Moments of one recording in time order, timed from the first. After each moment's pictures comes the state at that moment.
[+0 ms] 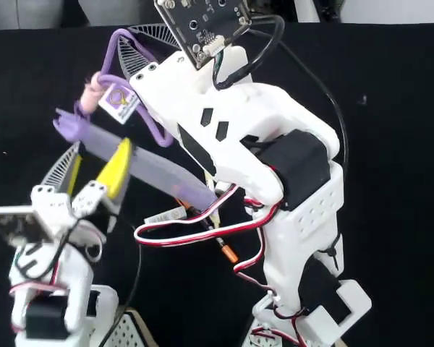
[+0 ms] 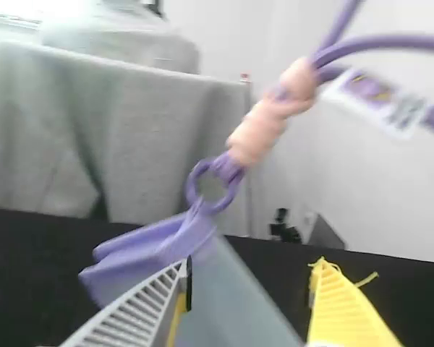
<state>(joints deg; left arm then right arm) -2.9 -104.7 67.9 46.1 8.3 -37.2 -6.1 -48.5 74.6 9.1</state>
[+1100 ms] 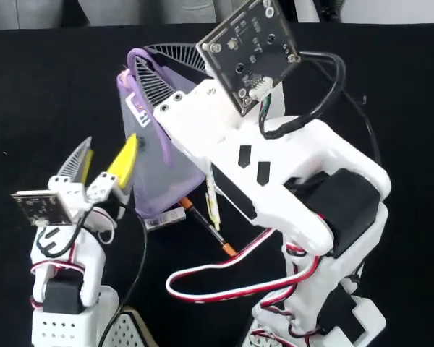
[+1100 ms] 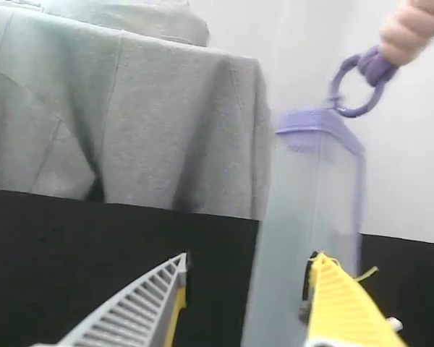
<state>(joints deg) -2.3 -104.1 83.5 30.1 8.3 -38.6 -14.0 -48.5 80.9 10.3</state>
